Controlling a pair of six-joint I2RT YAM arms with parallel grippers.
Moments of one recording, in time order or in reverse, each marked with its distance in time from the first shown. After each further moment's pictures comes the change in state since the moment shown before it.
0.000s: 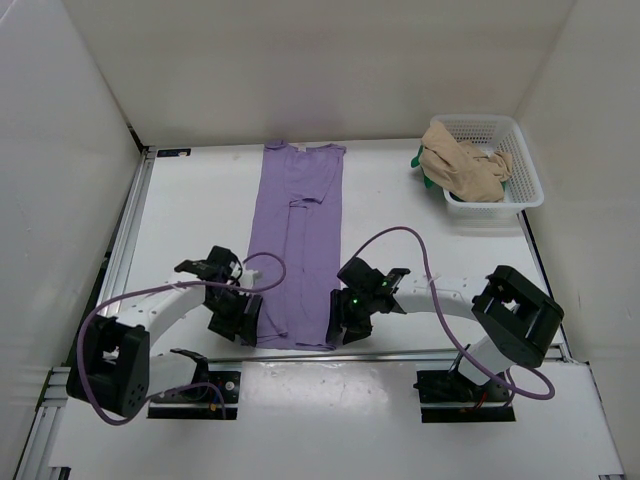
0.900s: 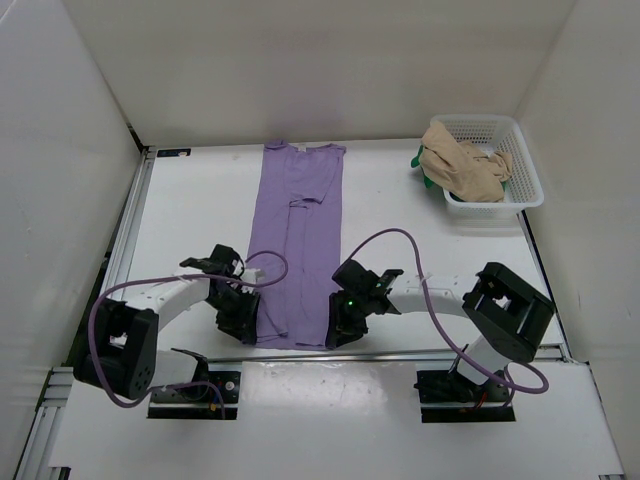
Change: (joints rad) left arm 0.009 0.093 0.007 0.079 0.045 -0.016; right arm 0.021 0.048 0.017 0.023 -0.027 0.008
